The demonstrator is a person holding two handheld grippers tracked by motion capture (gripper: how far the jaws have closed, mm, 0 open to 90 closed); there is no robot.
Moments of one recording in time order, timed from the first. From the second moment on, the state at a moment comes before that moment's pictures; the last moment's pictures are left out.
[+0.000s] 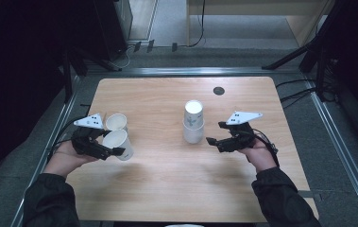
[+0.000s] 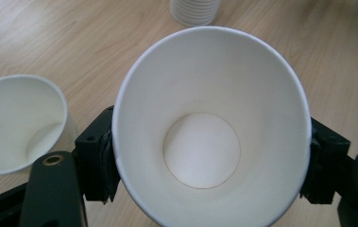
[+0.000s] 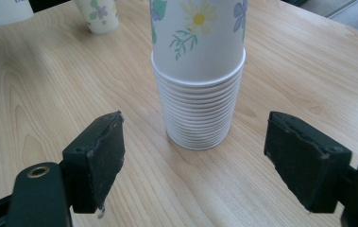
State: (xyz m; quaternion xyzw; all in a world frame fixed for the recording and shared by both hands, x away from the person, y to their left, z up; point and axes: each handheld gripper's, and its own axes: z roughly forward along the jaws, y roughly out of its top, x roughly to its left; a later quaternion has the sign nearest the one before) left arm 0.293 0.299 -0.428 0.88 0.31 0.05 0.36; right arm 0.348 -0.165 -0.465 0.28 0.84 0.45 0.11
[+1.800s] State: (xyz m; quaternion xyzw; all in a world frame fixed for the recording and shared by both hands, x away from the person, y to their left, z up) left arm 0.315 0.321 -0.490 0.87 0.39 0.08 0.29; right arm 0.344 -0.167 -0.472 0.28 0.85 0.44 0.11
